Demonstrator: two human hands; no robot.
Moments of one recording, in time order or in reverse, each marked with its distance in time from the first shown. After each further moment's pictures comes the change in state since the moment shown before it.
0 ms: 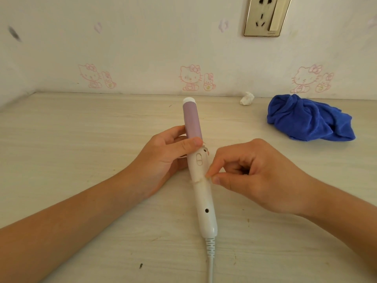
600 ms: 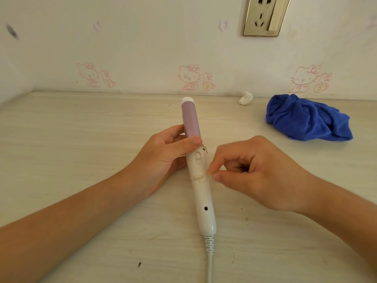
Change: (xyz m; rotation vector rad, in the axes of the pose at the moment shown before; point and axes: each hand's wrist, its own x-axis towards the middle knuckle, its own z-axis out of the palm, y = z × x) left_hand 0.000 0.000 0.000 0.010 0.011 0.009; right_hand 0.000 -0.002 -0.003 -0.061 -0.018 0.013
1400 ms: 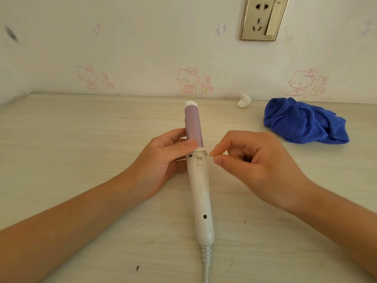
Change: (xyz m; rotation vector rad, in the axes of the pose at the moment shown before) left_hand 0.000 -0.001 -0.002 -0.028 -0.031 -0.015; right_hand 0.003 0.010 0.005 0.046 0.285 -0.011
